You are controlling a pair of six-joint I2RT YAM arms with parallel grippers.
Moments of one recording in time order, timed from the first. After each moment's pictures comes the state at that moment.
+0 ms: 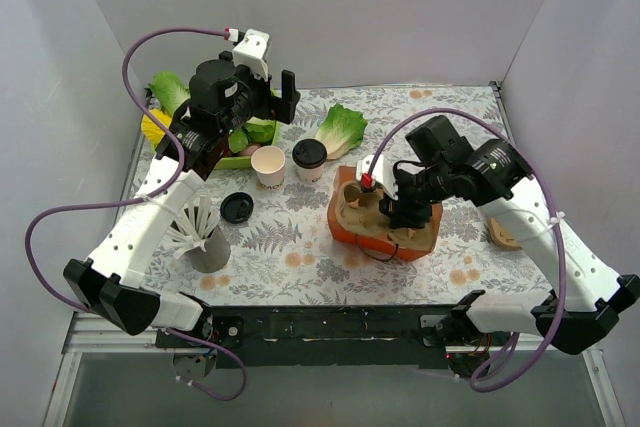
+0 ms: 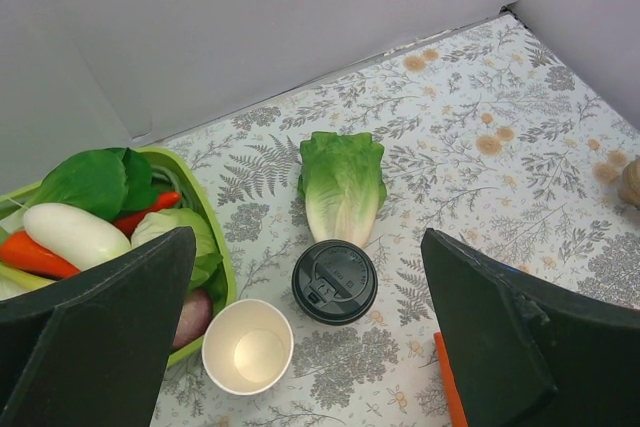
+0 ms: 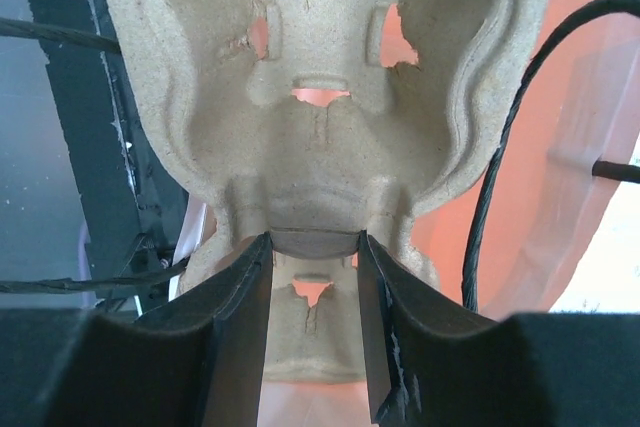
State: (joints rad) left arm -0.49 1.37 1.58 -0.38 -0.01 -0.03; right arm 0.73 1.24 1.56 -1.37 -0.43 -0.71
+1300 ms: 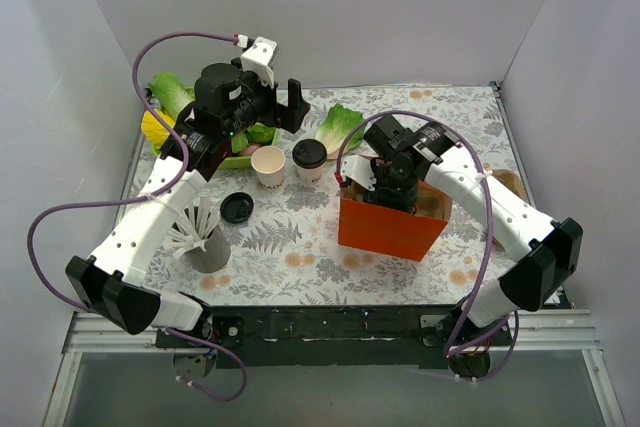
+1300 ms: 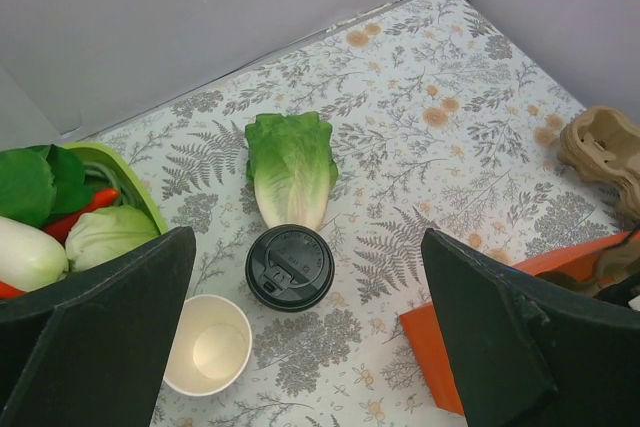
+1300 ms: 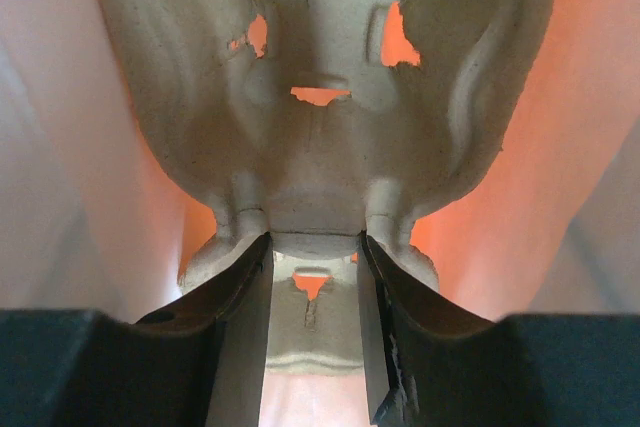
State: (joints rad) left arm -0.49 1.37 1.54 -0.37 0.12 -0.06; right arm 0.73 1.50 1.55 -1.37 -0.05 -0.68
